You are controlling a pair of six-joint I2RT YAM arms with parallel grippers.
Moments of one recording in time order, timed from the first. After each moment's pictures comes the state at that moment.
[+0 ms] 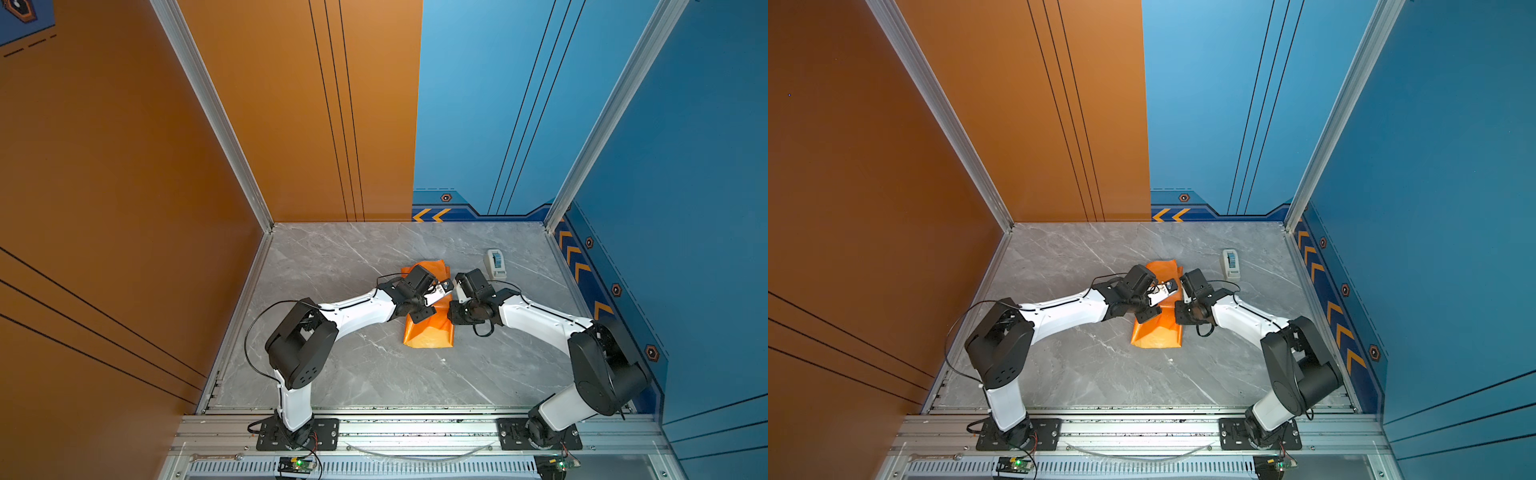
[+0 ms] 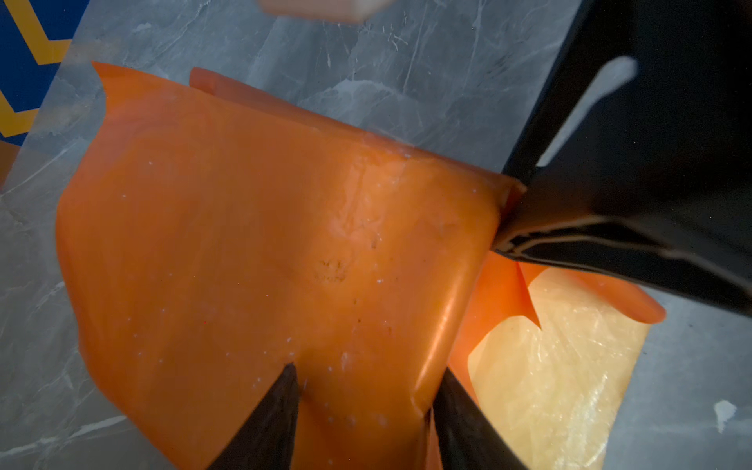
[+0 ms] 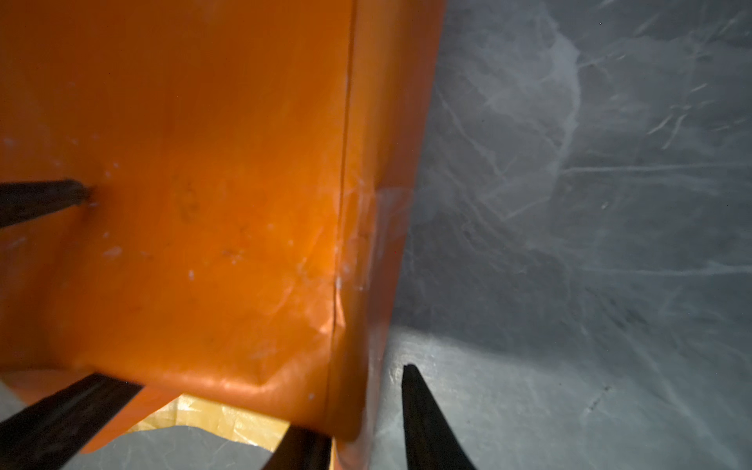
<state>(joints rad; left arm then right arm) -0.80 1.85 1.27 -0.32 -0.02 0.39 0.49 1.57 0.90 -0.42 -0.09 0.42</state>
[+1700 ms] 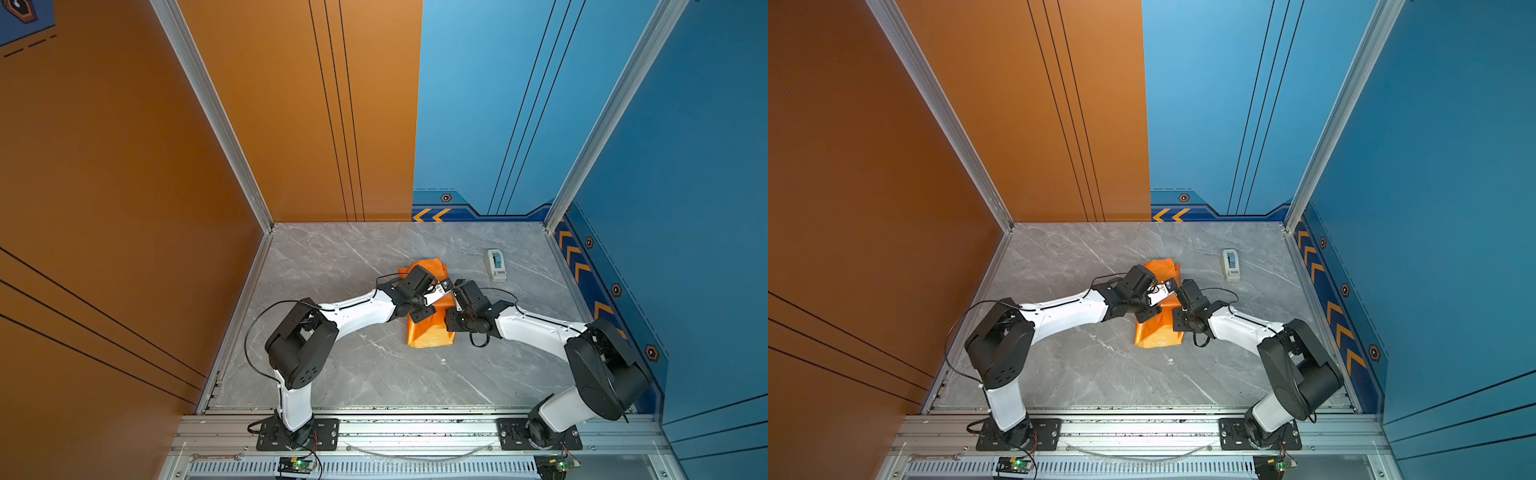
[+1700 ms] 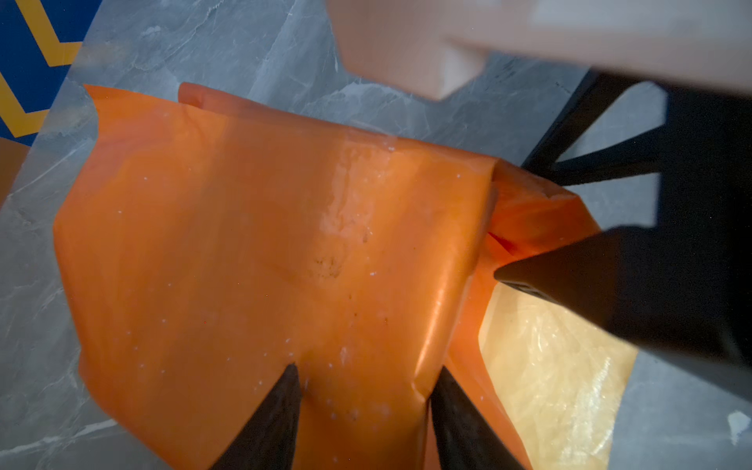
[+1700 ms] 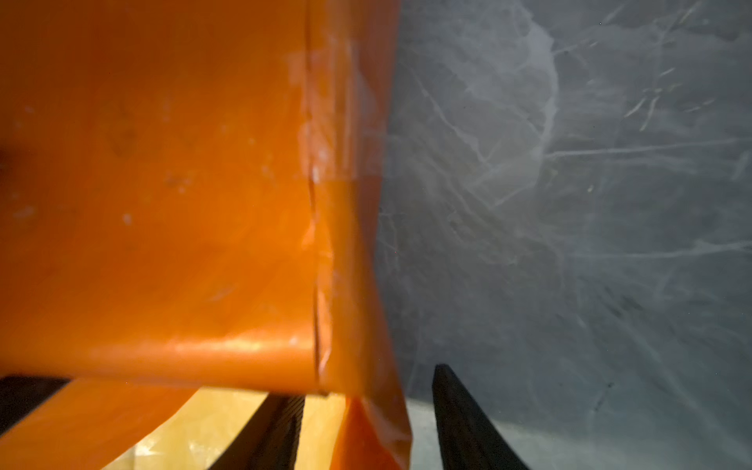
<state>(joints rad) -0.80 1.85 1.26 -0.30 -0.02 0.38 0.56 1.57 0.80 -0.30 0.05 0.48</state>
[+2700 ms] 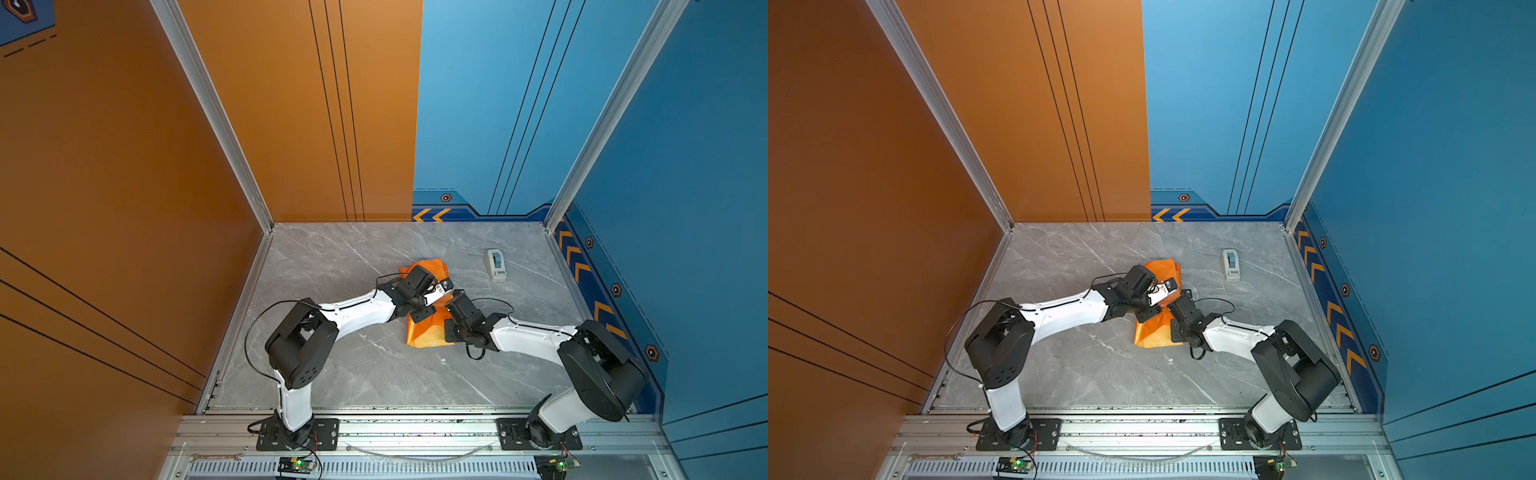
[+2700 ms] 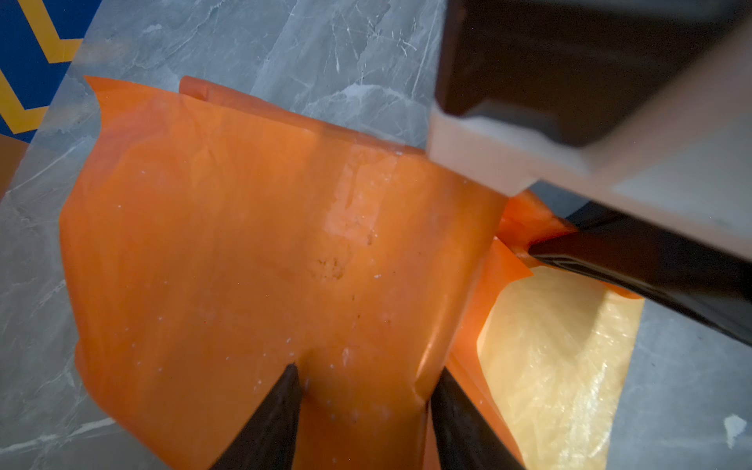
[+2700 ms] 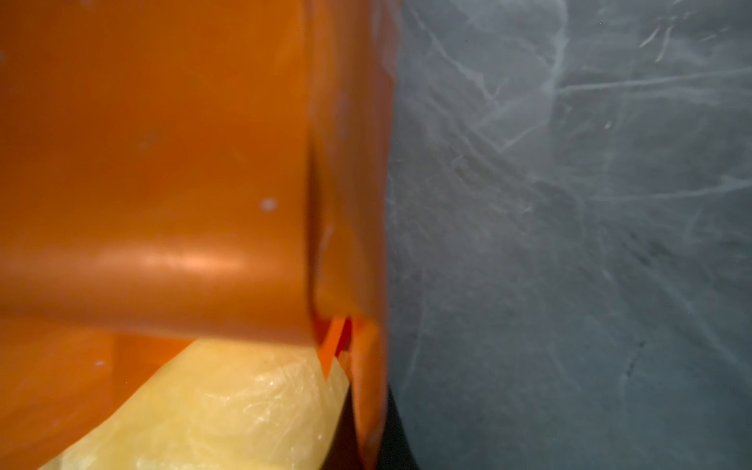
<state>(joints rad) -0.80 1.85 1.26 -0.30 -0.02 0.37 0.66 1.55 0.70 -0.21 0.18 0.54</state>
